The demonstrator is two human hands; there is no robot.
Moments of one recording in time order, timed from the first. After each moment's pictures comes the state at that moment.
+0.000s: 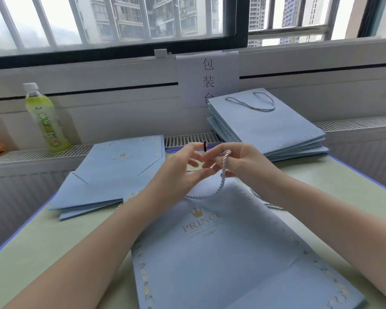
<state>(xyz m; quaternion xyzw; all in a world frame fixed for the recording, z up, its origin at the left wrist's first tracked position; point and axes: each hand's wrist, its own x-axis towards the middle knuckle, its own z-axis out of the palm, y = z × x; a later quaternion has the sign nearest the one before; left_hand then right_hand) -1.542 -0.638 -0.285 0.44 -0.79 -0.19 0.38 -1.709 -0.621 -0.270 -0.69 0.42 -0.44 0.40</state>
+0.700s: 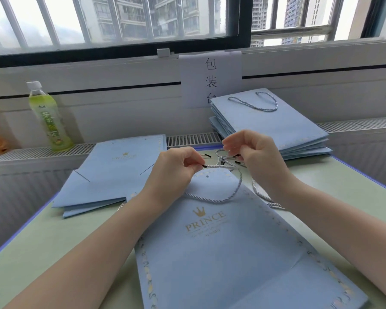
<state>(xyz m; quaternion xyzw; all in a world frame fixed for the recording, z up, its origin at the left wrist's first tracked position) -1.540 -0.637 -0.283 0.46 -0.76 -0.15 0.44 -1.716 -0.635 -0.278 -0.64 0.43 -0.57 0.28</state>
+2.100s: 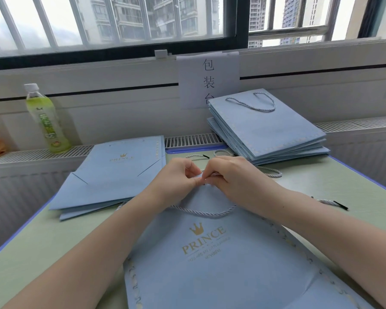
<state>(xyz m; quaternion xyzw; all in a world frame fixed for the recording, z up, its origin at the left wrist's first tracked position) -1.543 -0.638 -0.283 0.51 -0.75 -0.27 0.32 -1.703 -0.630 -0.290 -0.86 0.39 -0.32 0.00</state>
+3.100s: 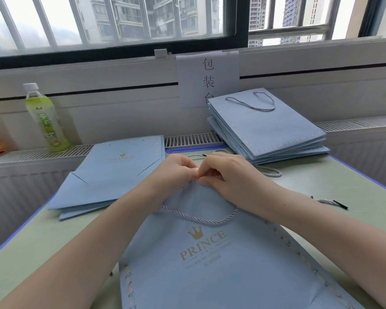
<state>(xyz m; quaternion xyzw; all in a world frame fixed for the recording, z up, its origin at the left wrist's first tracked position) -1.543 -0.631 -0.266 0.55 -0.69 -0.36 0.32 -1.697 -0.626 -0.285 -0.86 0.37 -0.35 0.04</state>
